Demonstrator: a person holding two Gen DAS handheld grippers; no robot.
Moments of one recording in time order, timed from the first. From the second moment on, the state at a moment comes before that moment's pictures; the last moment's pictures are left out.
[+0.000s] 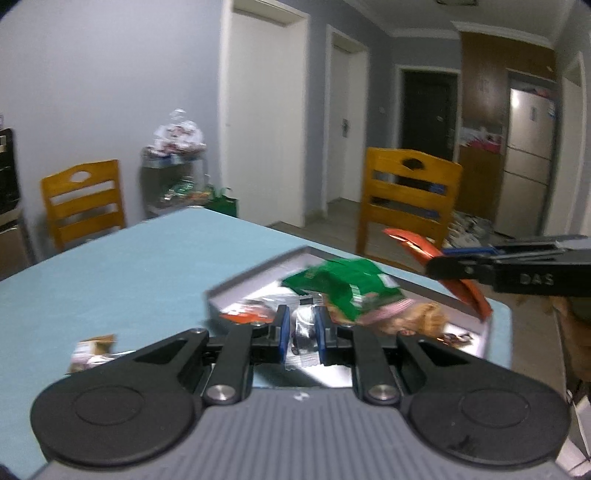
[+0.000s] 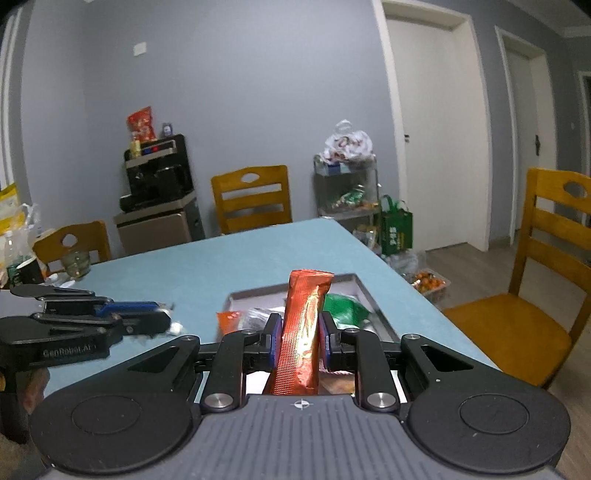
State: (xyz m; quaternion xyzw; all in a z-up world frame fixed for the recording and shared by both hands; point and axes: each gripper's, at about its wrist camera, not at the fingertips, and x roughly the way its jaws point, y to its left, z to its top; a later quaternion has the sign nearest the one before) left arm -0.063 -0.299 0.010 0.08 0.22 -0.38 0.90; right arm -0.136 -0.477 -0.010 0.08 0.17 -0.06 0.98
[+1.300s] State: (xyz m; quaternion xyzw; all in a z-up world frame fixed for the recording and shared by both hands) left arm -0.027 -0.368 -0.046 0.10 0.27 -0.37 0.88; right arm -0.102 -0.469 -0.059 0.06 0.26 0.02 0.96
